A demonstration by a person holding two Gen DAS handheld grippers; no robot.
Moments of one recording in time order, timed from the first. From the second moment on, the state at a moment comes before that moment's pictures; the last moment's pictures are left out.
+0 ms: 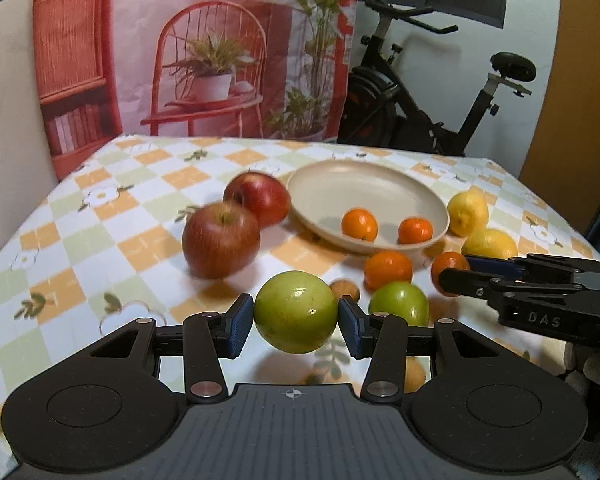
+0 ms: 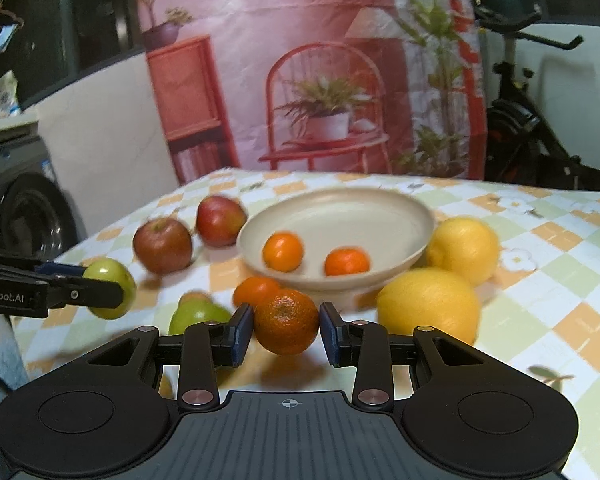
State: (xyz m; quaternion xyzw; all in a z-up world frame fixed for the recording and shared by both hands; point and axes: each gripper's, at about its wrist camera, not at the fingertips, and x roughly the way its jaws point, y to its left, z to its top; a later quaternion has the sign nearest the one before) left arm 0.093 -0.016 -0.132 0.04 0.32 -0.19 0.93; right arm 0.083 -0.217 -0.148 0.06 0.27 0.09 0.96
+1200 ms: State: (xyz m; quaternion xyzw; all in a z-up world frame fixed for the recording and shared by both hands) left arm 0.283 -0.109 -0.130 0.10 0.37 -0.24 0.89; right arm 0.284 -0.272 -0.117 -0.04 0.38 0.06 0.92
